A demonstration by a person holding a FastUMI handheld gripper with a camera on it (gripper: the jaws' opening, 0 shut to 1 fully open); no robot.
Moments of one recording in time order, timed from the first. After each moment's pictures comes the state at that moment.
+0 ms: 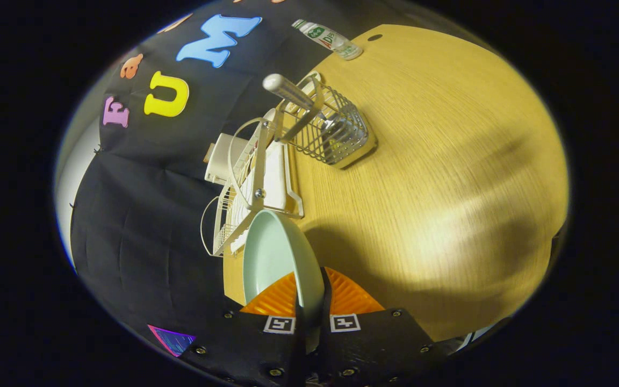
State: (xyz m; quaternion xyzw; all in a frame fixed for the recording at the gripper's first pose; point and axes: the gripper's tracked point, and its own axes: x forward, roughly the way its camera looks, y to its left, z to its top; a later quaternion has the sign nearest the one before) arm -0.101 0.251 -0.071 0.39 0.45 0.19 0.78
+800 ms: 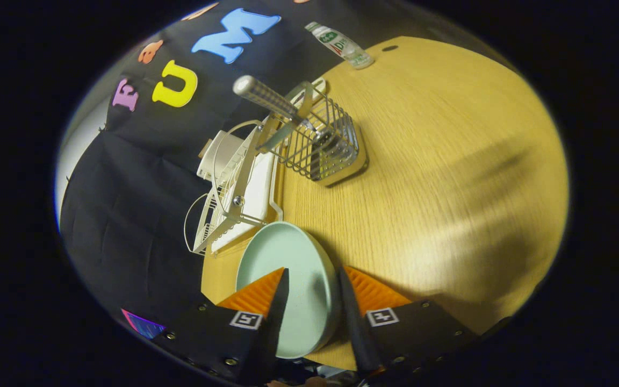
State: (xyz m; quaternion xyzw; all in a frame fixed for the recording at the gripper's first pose) arm -0.072 0.214 -0.075 0.27 0.39 0.19 0.86
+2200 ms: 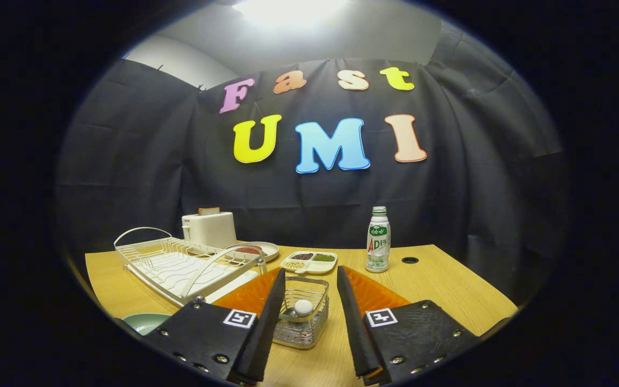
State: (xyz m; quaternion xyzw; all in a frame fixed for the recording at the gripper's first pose) arm 0.039 0.159 0.050 0.00 -0.04 0.12 0.99
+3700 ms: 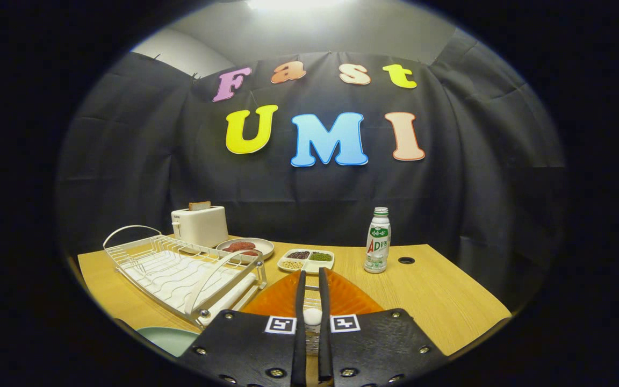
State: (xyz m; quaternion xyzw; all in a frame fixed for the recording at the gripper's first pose) arm 0.045 0.188 0.076 -0.01 0.00 0.10 1.00
